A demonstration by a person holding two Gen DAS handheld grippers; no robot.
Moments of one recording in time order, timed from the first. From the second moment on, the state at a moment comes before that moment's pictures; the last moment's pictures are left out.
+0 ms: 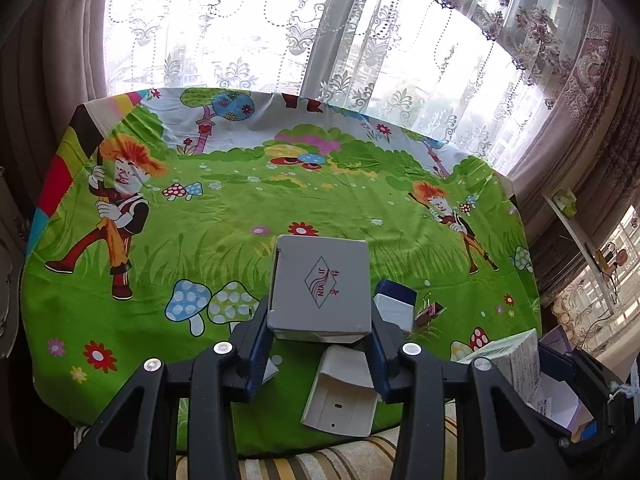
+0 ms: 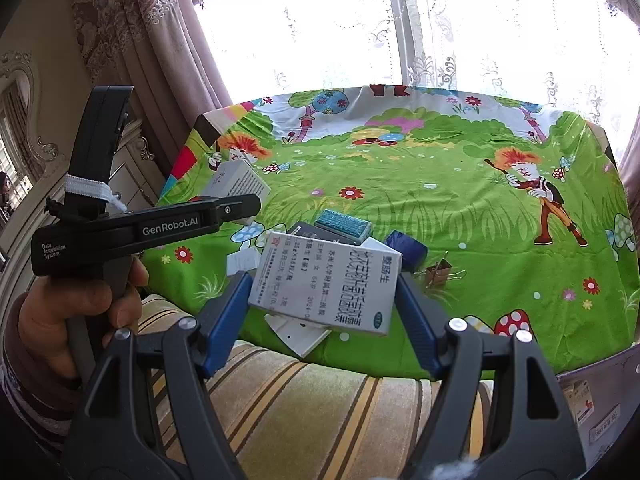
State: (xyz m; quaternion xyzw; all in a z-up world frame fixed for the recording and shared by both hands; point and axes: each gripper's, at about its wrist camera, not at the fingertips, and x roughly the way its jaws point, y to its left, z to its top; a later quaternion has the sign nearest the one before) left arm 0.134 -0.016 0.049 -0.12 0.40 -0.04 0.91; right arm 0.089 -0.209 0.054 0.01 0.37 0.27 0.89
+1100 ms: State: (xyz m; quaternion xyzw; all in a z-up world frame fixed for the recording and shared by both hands) left arm 0.068 -0.220 0.057 -0.07 0.46 -0.27 0.84; right arm 0.022 -0.421 0.053 0.09 0.39 0.05 0.92
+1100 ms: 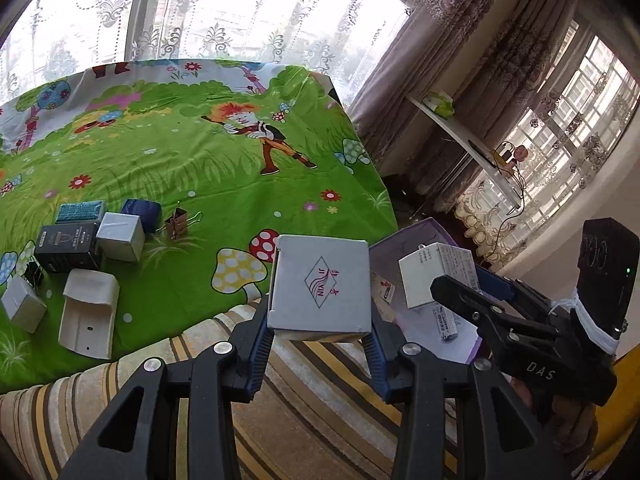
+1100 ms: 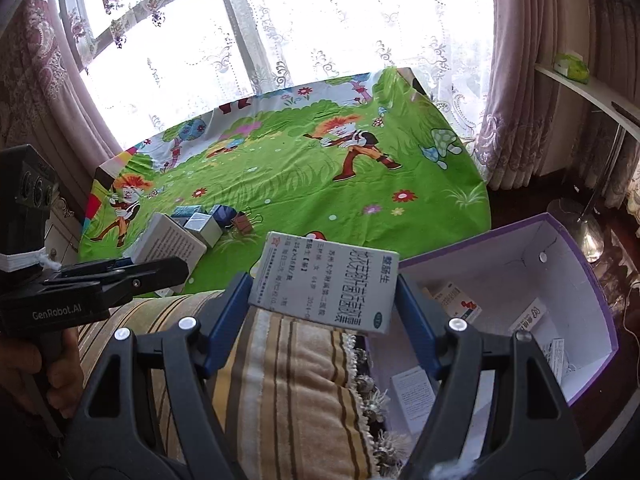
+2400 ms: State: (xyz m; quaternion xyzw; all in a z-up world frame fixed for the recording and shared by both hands) left arm 0.066 -0.338 0.036 0.00 0.51 -0.37 0.78; right arm -0.010 -0.567 0.035 0.13 0.41 -0.16 0.89
